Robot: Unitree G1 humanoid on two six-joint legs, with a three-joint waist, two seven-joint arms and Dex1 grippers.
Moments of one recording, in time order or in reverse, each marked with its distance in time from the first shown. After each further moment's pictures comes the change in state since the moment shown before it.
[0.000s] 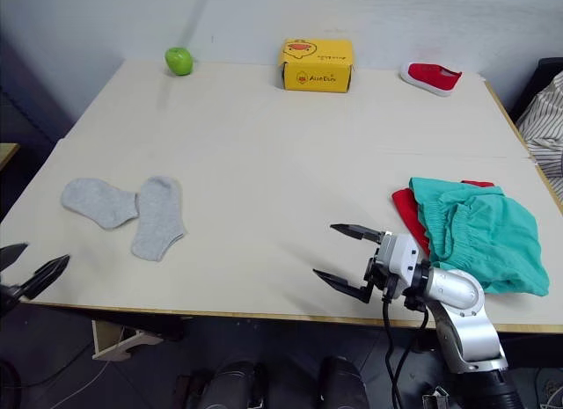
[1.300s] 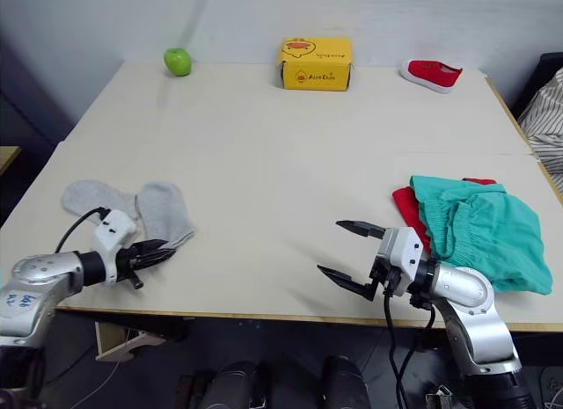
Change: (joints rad) left arm -0.324 -0.046 -0.575 -0.038 0.230 0.102 -0.084; right arm 0.048 -0.056 -0.025 -0.067 -0.009 0.088 -0.050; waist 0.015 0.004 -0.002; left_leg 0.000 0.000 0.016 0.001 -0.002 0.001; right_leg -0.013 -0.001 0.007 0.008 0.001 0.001
